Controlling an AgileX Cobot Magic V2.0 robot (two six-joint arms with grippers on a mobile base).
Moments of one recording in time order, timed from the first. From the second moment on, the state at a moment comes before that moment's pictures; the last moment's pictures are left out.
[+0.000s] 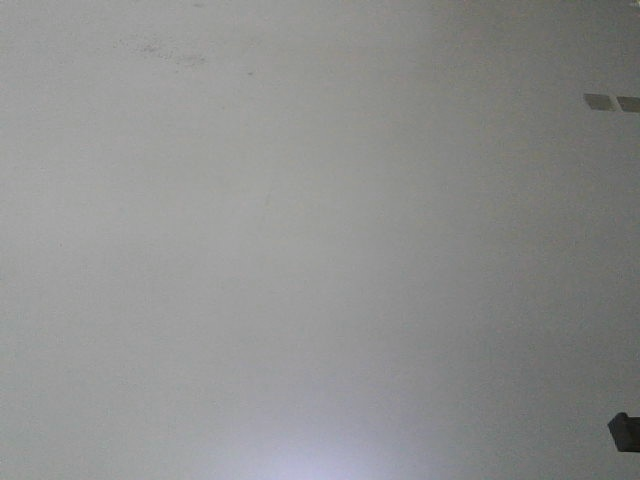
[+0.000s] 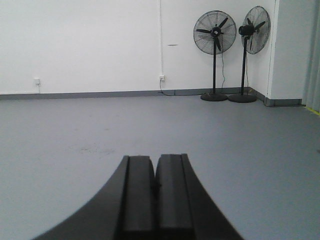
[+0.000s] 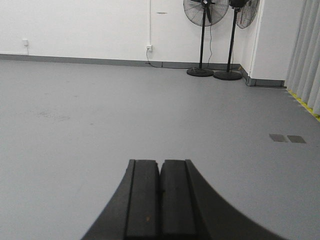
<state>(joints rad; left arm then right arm) -0.09 -0.01 0.03 -0.07 0.02 0.10 -0.01 -0.01 0.03 -0.03 0.15 0.04</state>
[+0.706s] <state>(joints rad) -0.09 -0.01 0.03 -0.07 0.02 0.10 -0.01 -0.01 0.03 -0.03 0.15 0.04</state>
